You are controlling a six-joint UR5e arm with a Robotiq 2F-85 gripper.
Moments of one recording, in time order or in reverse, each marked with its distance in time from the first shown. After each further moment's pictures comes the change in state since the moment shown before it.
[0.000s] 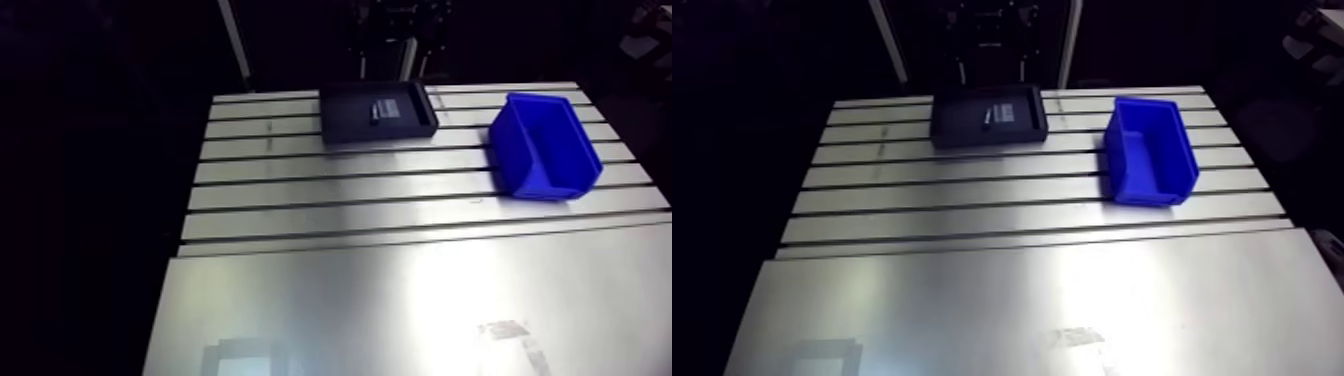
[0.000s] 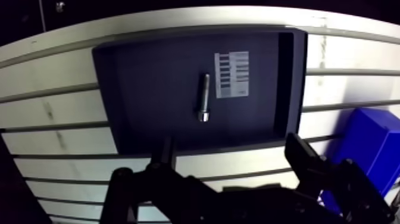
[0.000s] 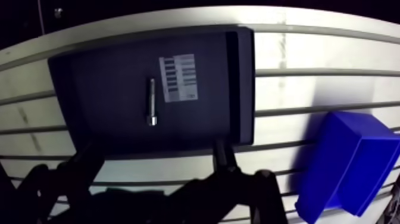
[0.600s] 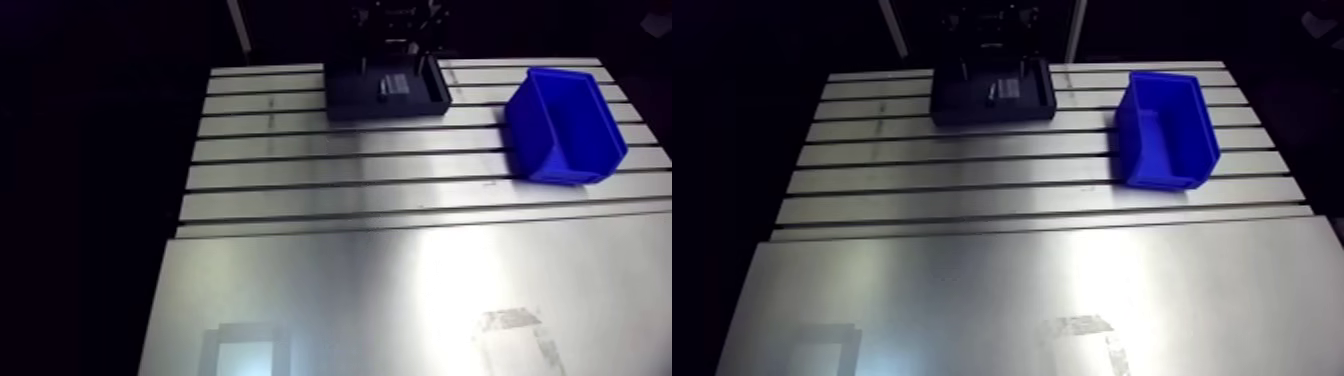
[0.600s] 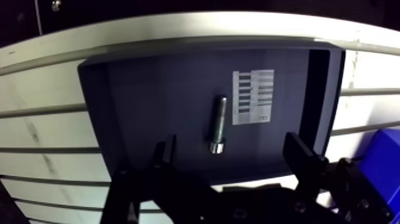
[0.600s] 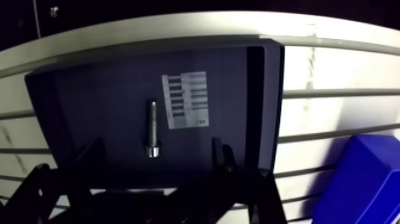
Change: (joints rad) arm 0.013 0.070 0.029 -0.096 -0.003 0.002
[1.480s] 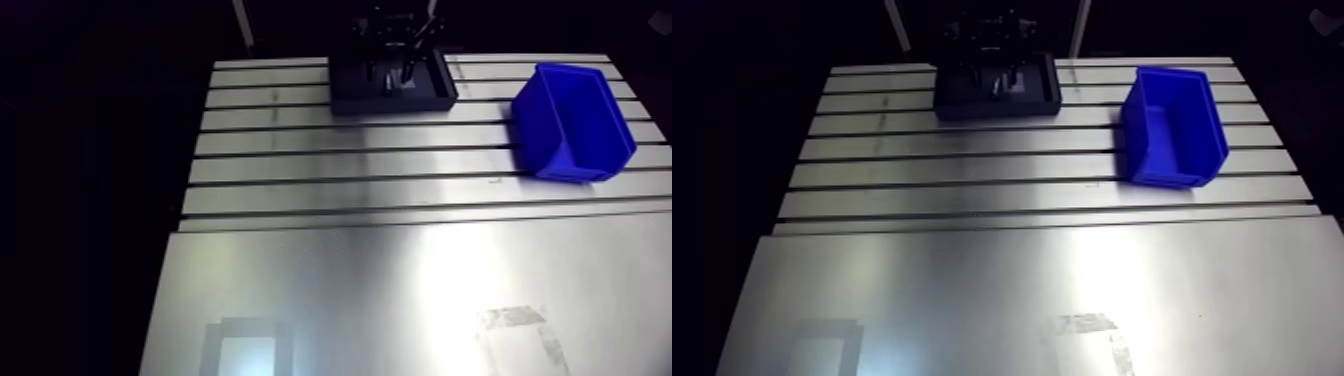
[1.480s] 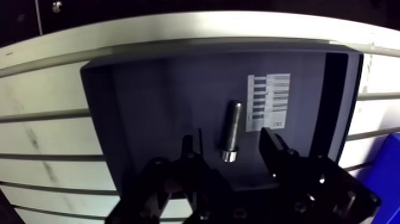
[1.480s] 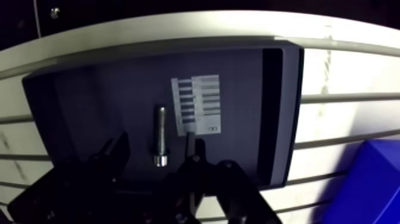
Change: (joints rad) arm 0.012 0.013 0.020 -0.042 0.004 0.013
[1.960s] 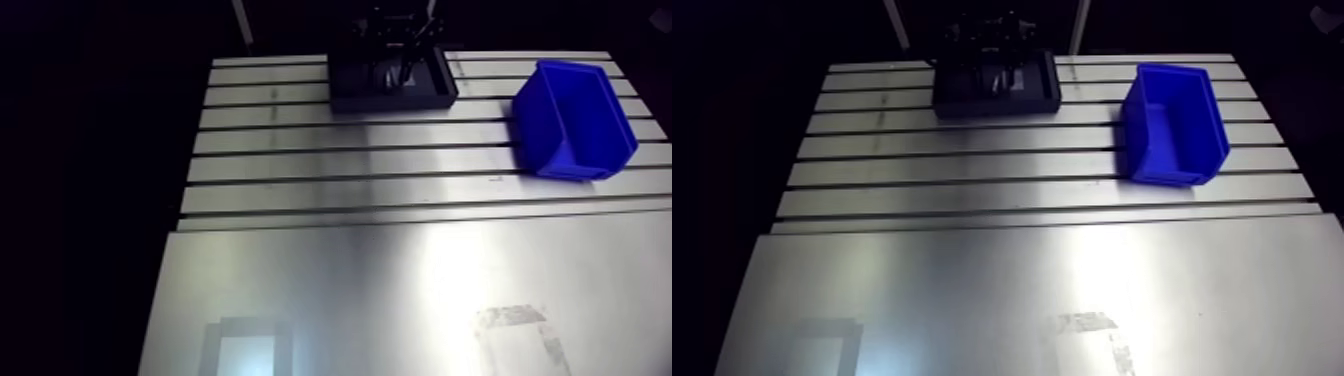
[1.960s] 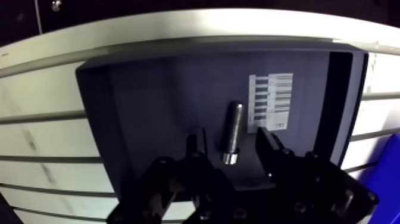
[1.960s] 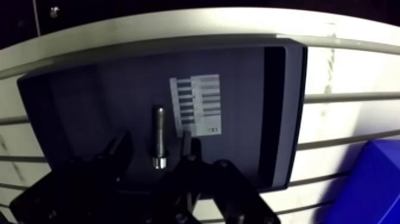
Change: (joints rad) arm -0.002 0.007 0.002 0.000 0.002 0.003
